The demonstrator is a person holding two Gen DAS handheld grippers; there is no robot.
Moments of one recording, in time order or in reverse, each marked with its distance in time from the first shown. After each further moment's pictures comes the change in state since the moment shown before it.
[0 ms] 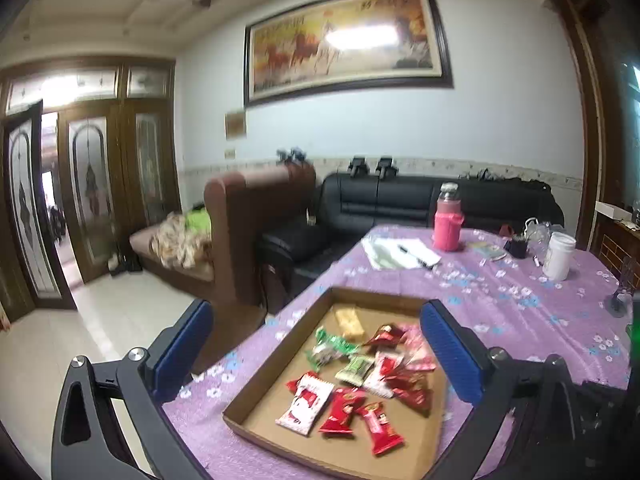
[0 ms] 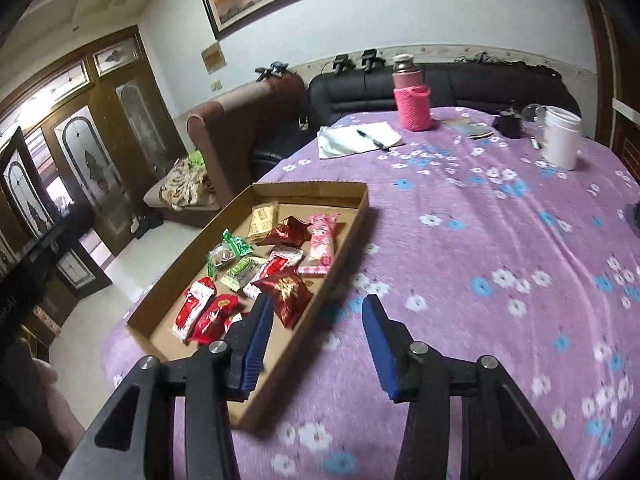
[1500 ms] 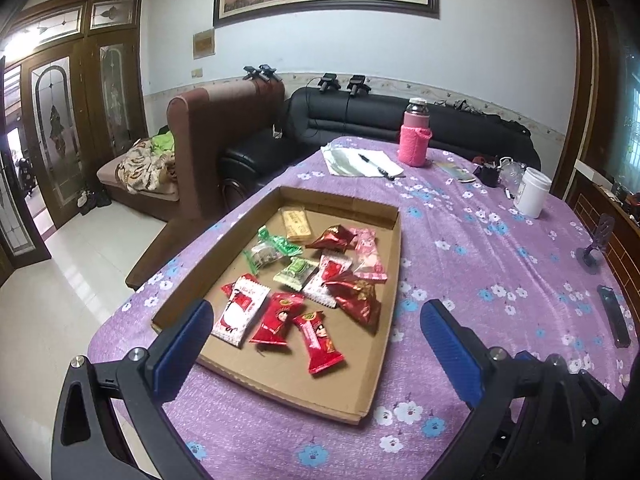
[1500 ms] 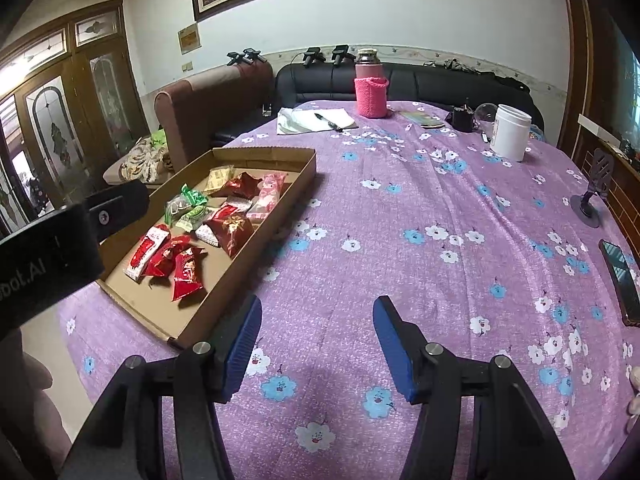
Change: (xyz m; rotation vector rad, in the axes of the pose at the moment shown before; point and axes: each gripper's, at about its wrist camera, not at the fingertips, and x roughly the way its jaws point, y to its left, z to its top) left arm 0.023 -0.030 -0.043 -0.037 0.358 -0.121; right arm -0.020 -0.005 -0.043 -0.065 0.045 -0.178
